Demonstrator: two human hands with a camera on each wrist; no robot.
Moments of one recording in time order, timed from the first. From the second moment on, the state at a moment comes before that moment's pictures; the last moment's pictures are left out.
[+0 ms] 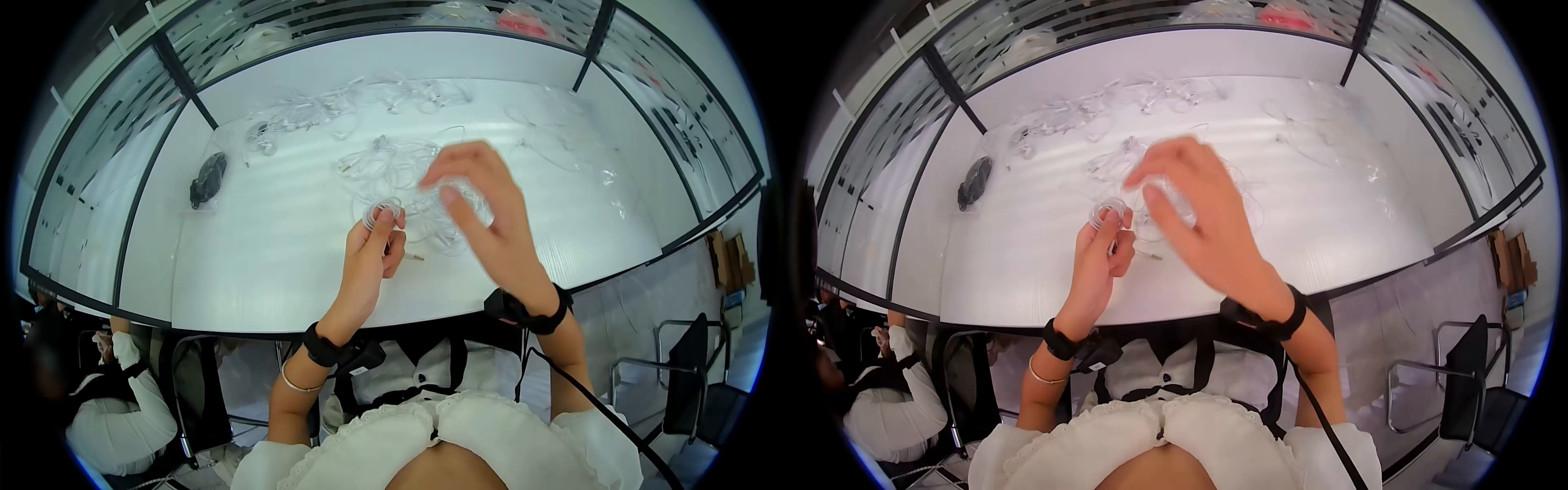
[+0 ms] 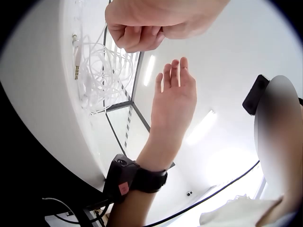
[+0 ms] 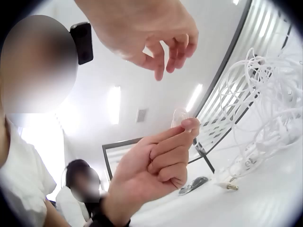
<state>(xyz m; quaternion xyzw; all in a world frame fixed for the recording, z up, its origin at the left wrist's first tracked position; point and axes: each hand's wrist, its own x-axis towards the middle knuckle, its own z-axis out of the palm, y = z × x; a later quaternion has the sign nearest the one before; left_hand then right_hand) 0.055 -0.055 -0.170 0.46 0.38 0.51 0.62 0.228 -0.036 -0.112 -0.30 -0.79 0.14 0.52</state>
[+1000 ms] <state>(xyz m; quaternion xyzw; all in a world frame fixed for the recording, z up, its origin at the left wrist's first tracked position) 0.087 -0.064 -0.185 0.57 0.41 0.62 0.37 0.205 -0.052 -0.124 -0.40 -0.77 0.17 0.46</state>
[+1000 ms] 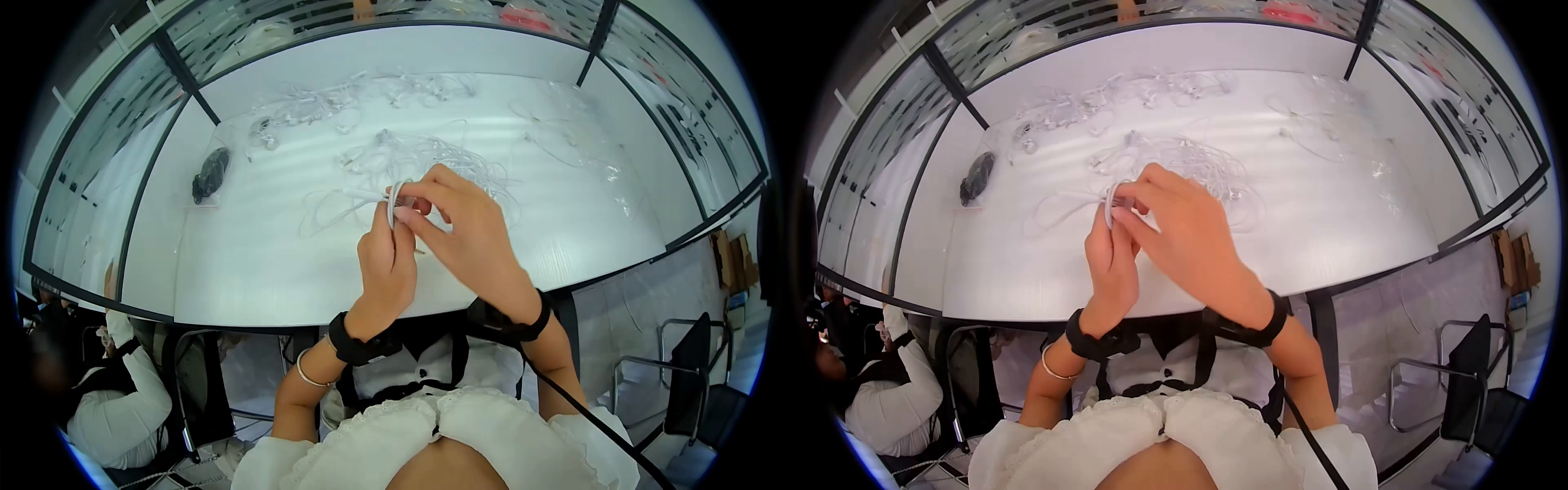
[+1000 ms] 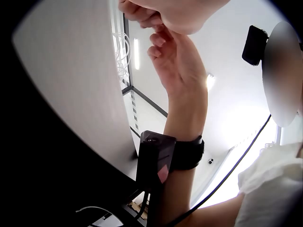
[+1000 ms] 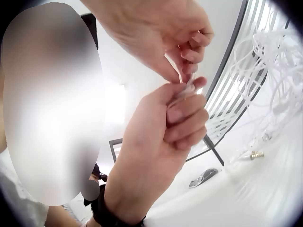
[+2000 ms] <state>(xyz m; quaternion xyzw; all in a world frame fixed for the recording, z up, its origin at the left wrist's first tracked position) 0.045 -0.055 -0.132 0.66 0.43 0.34 0.51 0.219 -0.039 -0.125 -0.41 -0.81 0.18 0.39</state>
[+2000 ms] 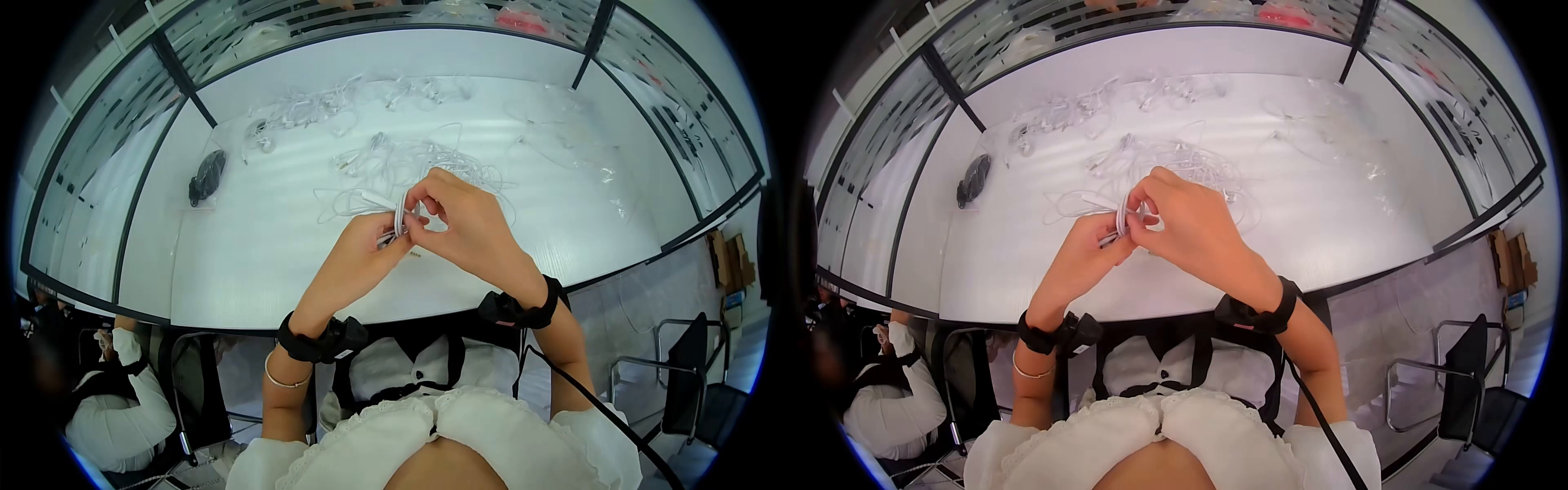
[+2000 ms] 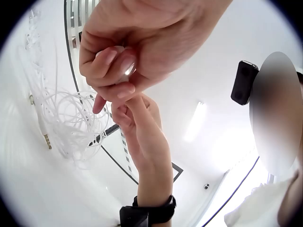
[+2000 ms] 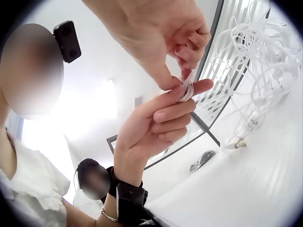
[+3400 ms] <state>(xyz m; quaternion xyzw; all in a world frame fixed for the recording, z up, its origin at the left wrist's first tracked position) 0.057 -0.049 -0.129 0.54 0.38 0.55 0.51 0.217 -0.045 -0.127 -0.33 -0.79 0.17 0.49</state>
